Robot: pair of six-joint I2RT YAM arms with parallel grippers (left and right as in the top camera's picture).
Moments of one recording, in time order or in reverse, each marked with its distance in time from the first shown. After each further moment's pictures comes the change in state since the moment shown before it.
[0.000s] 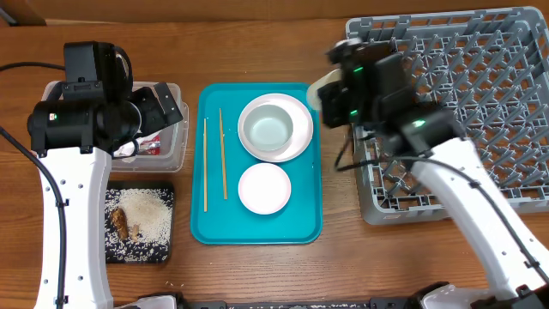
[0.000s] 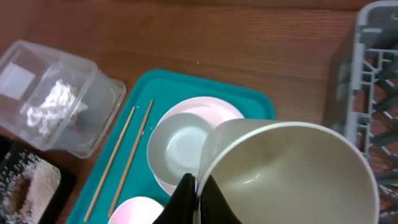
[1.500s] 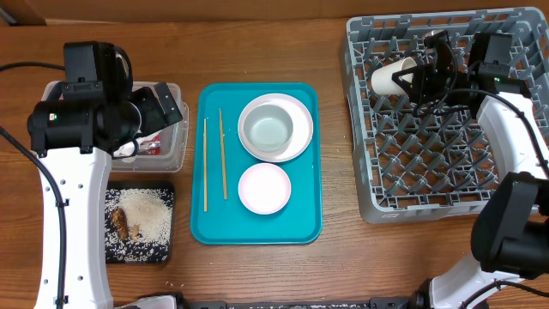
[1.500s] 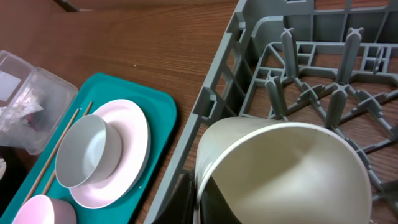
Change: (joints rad) left arm 0.000 0.000 0.000 0.000 0.000 0.000; right arm -0.575 0.351 0.000 0.145 -0.558 -0.440
